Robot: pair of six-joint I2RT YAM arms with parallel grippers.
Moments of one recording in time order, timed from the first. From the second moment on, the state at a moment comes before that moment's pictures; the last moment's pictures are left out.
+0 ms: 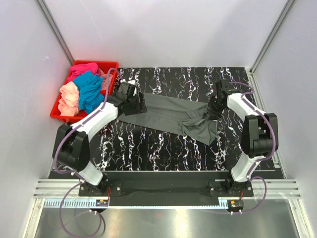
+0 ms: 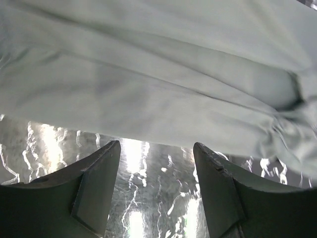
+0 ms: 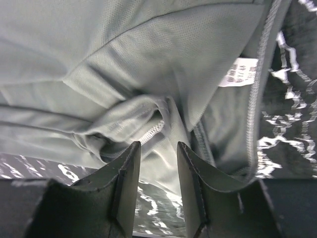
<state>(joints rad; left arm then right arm) -0.40 1.60 1.17 -0.46 0.01 -0.54 0.10 1.75 1.26 -0.70 -0.14 0.54</state>
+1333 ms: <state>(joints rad) -0.40 1.46 1.19 -0.48 0.05 -0.39 0.23 1.91 1.51 -0.64 -0.02 0.41</state>
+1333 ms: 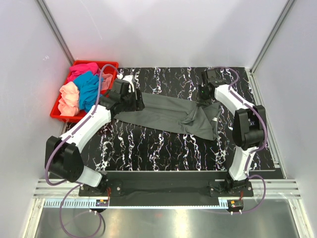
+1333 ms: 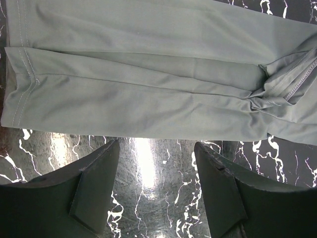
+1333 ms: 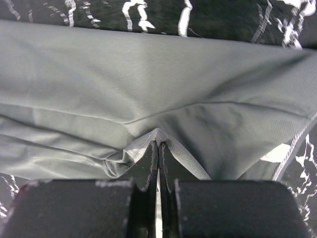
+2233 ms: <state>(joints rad) -0.40 1.50 1.18 -0.50 -0.03 -0.45 0.32 2.00 1.59 -0.61 0.02 0.17</state>
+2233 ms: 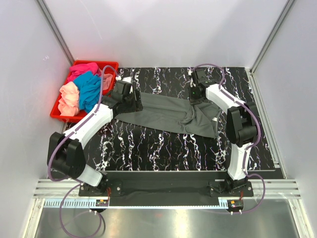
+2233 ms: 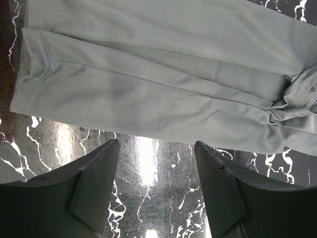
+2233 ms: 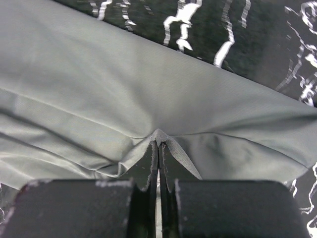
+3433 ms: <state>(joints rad) -0.40 1.67 1.19 -0.49 -0.18 -0.64 0.18 1.93 1.72 -0.83 -0.04 0.37</state>
